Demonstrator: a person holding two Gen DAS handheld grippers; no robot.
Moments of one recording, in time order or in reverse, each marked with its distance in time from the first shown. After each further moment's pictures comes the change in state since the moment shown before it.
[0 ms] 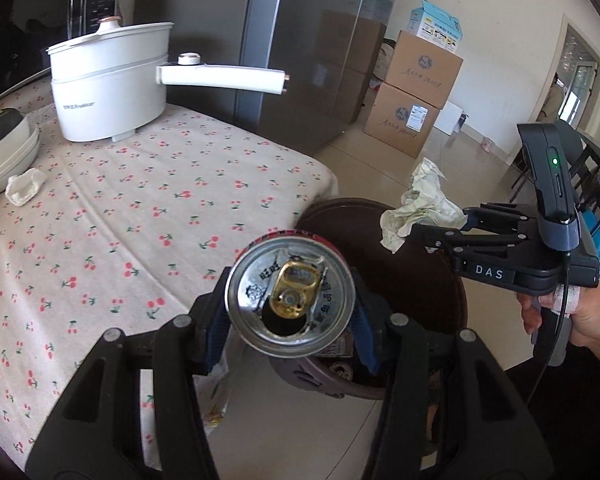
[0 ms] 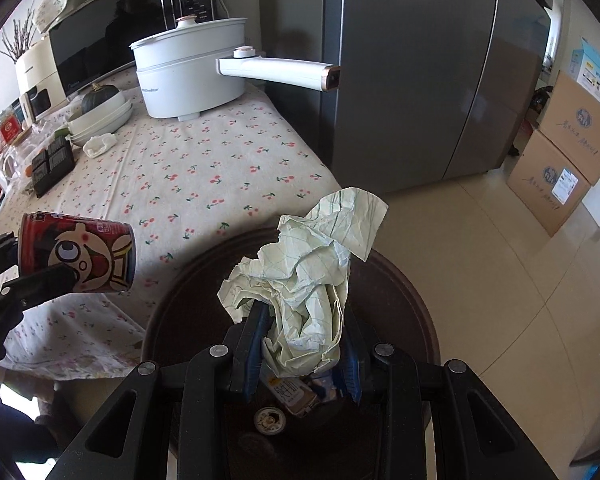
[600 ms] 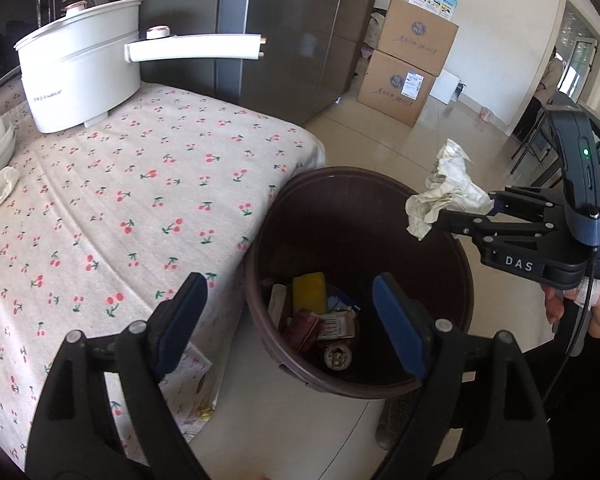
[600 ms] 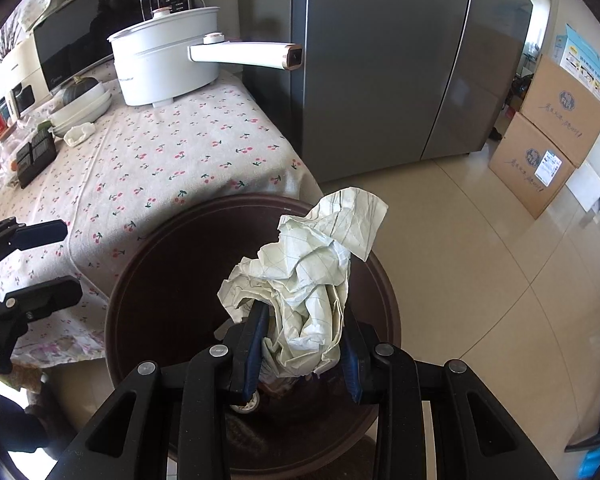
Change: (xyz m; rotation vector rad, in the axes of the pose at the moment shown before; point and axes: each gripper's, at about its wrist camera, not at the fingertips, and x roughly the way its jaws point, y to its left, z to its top) left arm 0.023 -0.013 -0.003 0.033 0.096 0.037; right arm -0.006 -0.024 -0.022 0.015 0.027 -0.039
